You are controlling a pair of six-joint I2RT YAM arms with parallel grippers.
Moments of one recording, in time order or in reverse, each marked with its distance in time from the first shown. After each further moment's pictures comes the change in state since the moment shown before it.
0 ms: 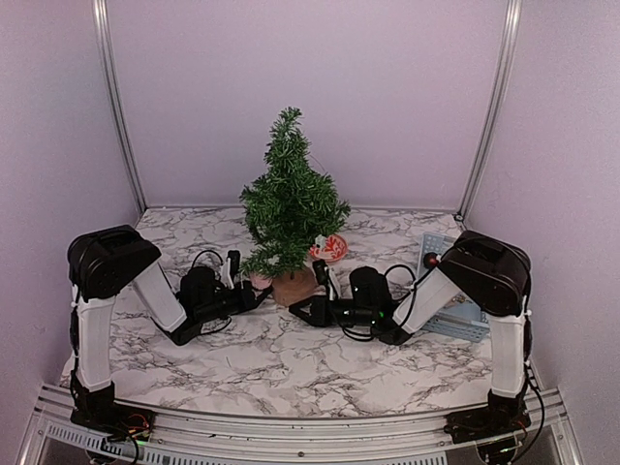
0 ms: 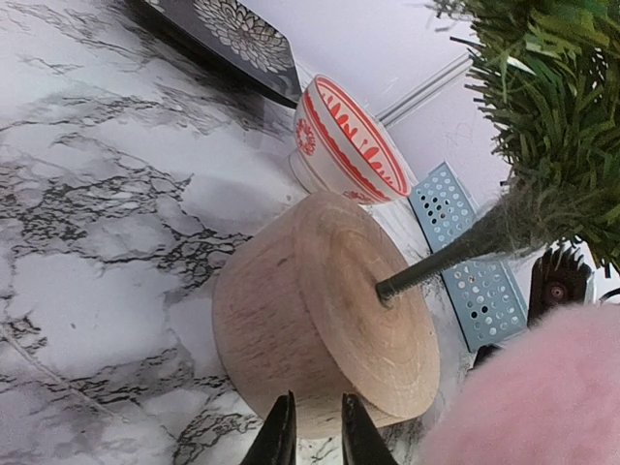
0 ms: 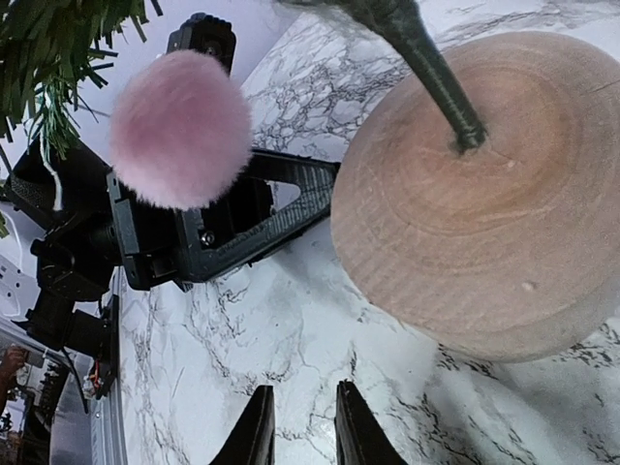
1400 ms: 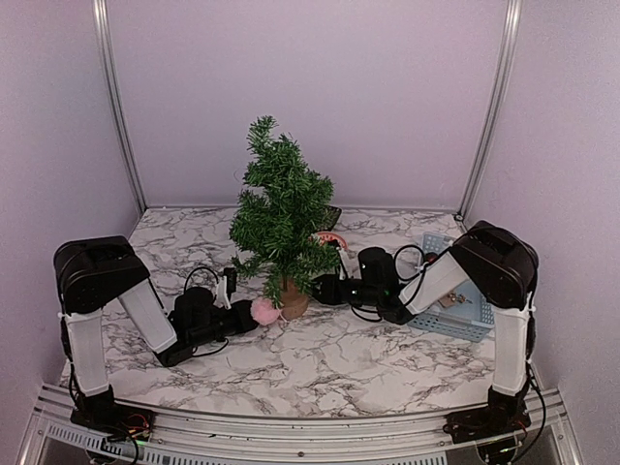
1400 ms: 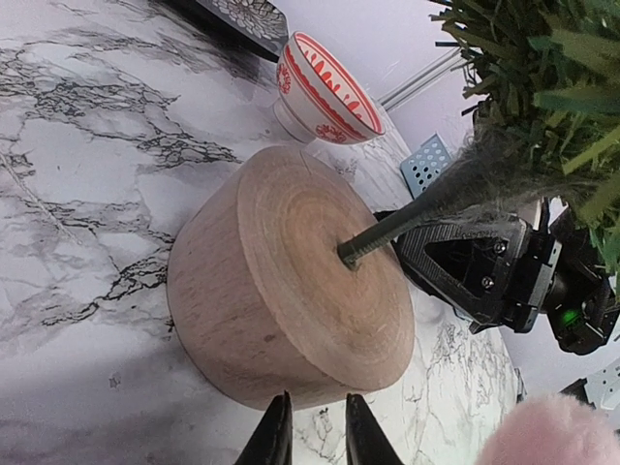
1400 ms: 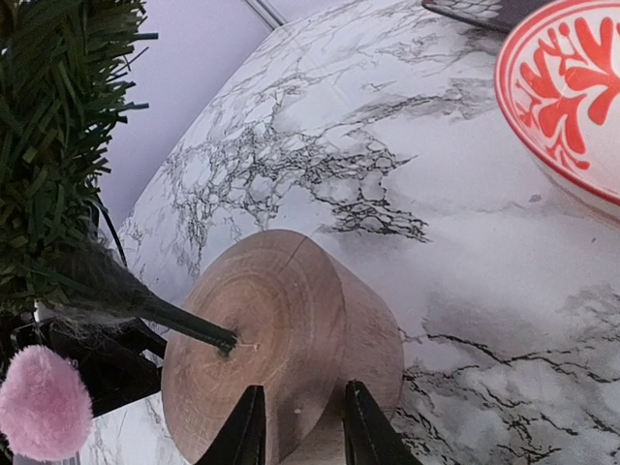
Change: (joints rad) left arm -0.155 -0.126 -0.188 0.031 -0.183 -0.052; right arm -0.121 -0.022 0.079 -0.141 0.027 -0.113
